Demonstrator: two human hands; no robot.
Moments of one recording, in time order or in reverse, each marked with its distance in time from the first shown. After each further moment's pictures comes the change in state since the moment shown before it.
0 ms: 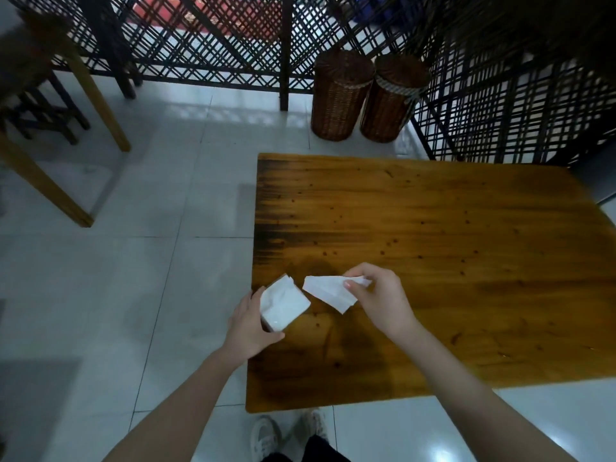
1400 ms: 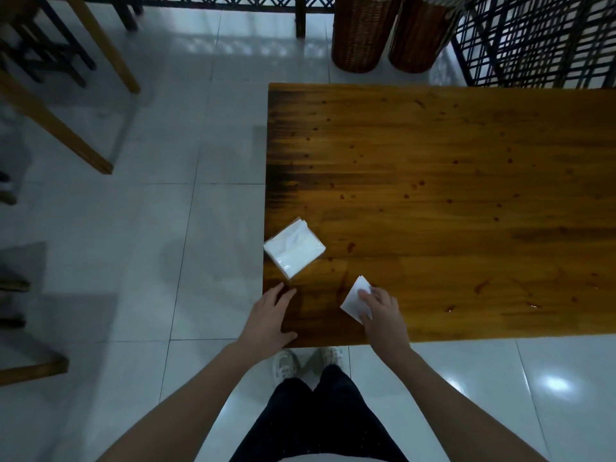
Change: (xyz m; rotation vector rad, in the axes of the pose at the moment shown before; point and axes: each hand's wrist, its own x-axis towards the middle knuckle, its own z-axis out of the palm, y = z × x) left_hand -0.078 -0.014 0.040 0.246 -0.232 0.144; right_hand -0.096 0.133 0.096 -0.472 -0.178 0.171
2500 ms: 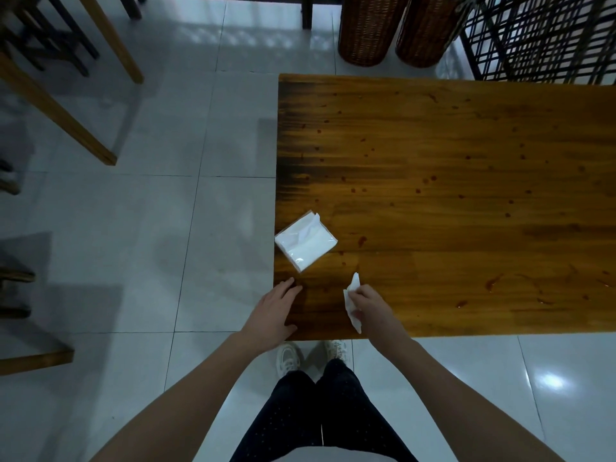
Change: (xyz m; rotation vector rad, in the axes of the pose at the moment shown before) left_hand -0.003 -0.011 -0.010 0.013 -0.052 0.057; right_hand 0.009 -0.024 0.005 0.009 -0.215 -0.244
